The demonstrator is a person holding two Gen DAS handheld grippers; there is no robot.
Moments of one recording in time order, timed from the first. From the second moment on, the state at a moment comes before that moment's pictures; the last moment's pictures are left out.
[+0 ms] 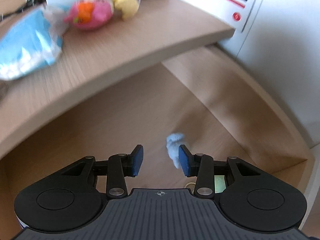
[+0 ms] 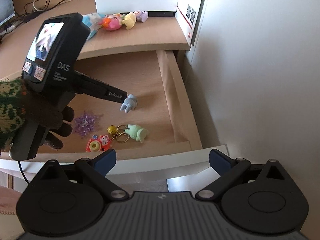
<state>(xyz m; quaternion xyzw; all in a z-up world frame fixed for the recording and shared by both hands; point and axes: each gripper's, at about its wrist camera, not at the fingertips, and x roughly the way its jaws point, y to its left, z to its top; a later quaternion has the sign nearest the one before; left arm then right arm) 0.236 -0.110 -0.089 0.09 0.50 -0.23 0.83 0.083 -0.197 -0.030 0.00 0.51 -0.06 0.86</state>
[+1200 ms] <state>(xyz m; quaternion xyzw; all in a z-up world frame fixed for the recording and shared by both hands) 0.178 0.077 -0.019 -0.11 0.57 -0.16 0.80 0.229 -0.180 -0.106 0.06 0.65 0.02 0.75</state>
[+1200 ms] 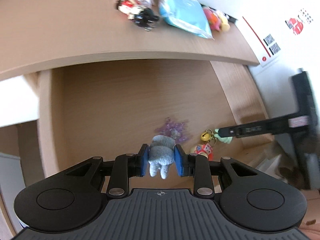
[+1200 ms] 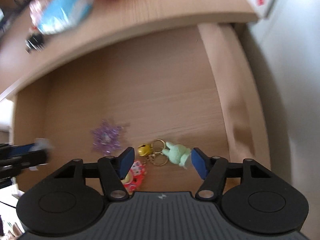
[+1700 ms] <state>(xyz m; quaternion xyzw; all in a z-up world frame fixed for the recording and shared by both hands) 0.162 0.081 -0.001 -0.11 0.54 -0.16 0.82 0.227 -0.154 -0.140 -0.01 0.68 0.05 0.73</state>
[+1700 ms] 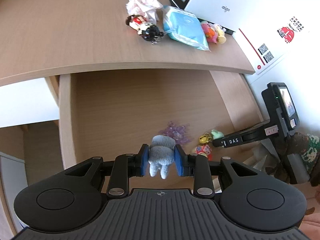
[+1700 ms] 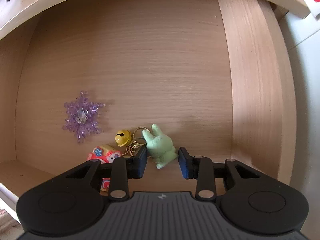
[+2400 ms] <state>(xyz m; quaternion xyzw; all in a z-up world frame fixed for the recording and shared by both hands) 0.286 -0.078 0.070 0.02 0.40 -0.33 0.86 0.190 -0.156 -0.024 0.04 0.53 0.07 0.84</state>
